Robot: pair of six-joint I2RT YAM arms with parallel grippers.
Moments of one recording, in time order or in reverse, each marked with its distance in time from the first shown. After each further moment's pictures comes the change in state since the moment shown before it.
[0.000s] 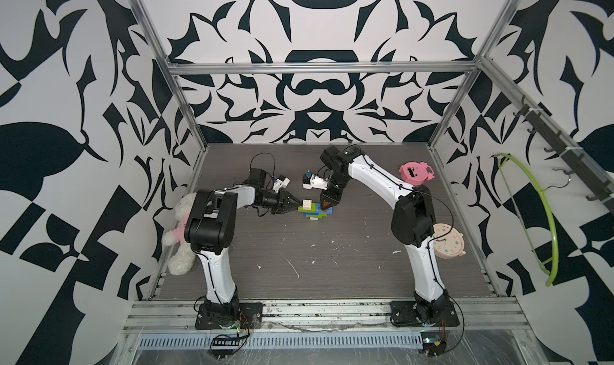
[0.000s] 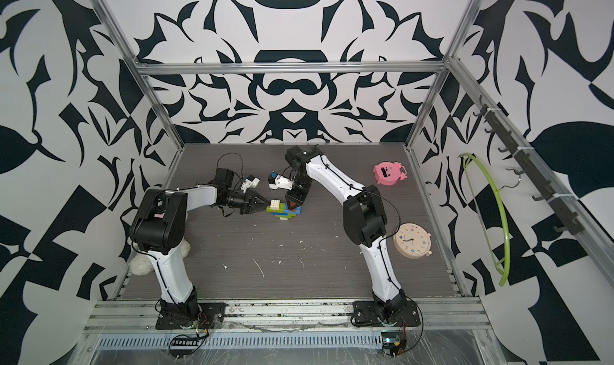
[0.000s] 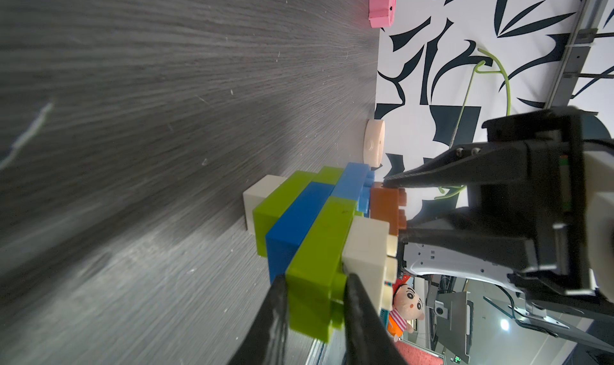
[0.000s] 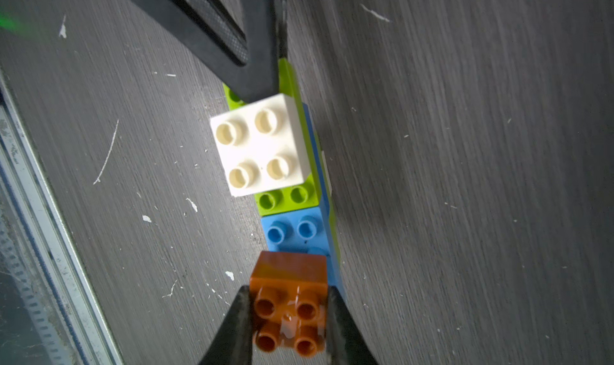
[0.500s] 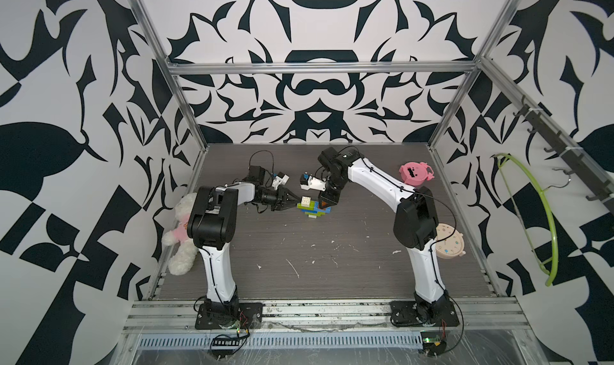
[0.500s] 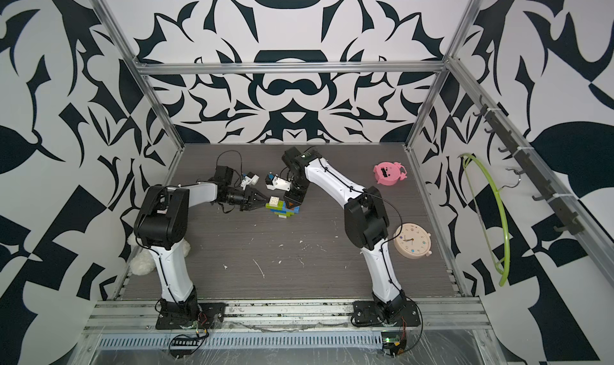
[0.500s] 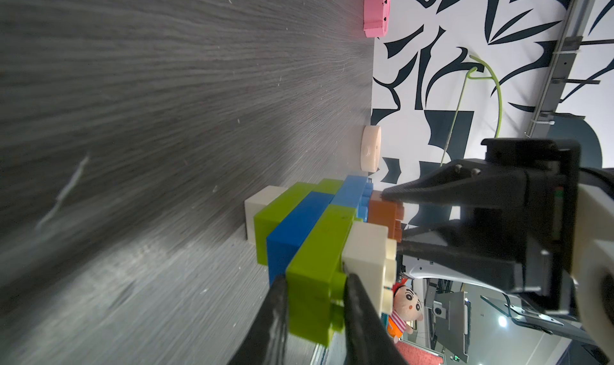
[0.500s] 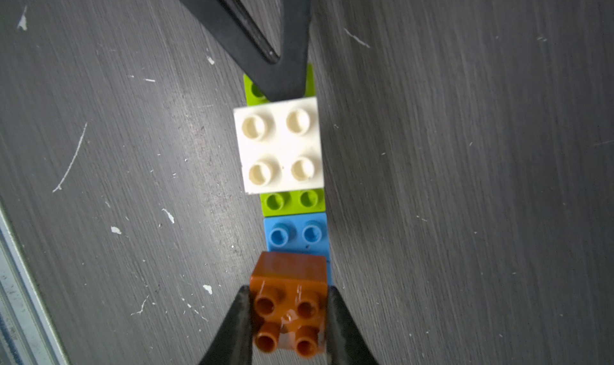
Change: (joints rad) left arm 0.017 0.057 0.070 -0.024 0.022 0.026; right arm 0.023 -0.043 -0.070 0.114 0.066 -0.016
